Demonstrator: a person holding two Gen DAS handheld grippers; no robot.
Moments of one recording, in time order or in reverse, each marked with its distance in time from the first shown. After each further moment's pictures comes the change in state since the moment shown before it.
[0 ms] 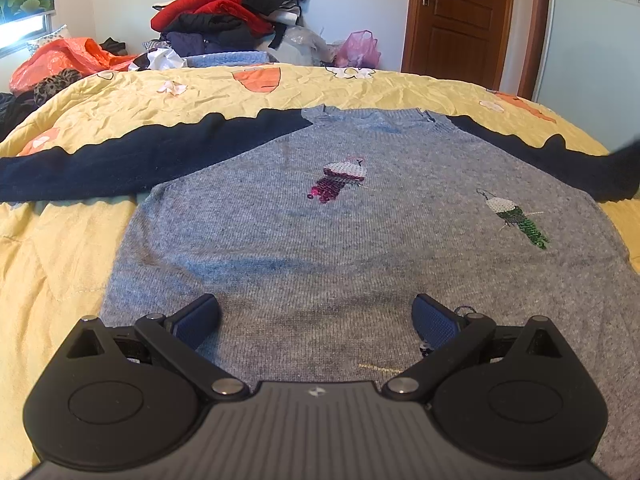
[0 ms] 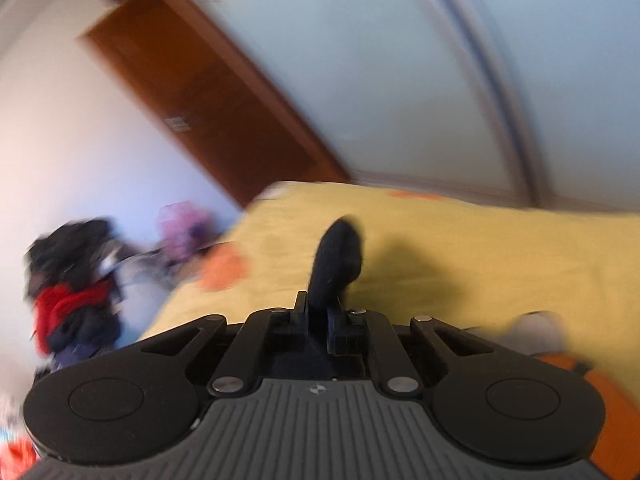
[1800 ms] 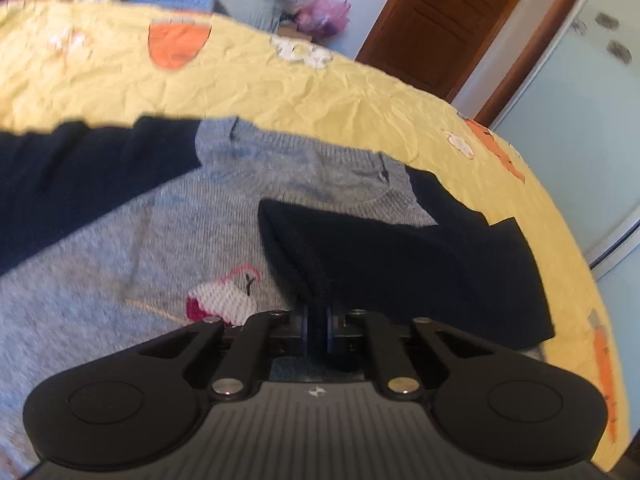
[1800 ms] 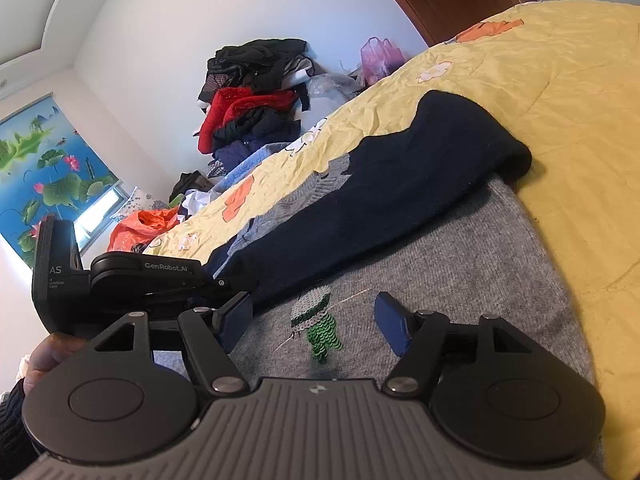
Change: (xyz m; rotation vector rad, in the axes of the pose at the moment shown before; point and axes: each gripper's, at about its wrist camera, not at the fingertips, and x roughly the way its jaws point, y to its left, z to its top) left arm 0.105 -0.019 0.117 -0.165 0.155 -0.259; right arm -0.097 0.109 -0.235 -0.242 0.442 0.471
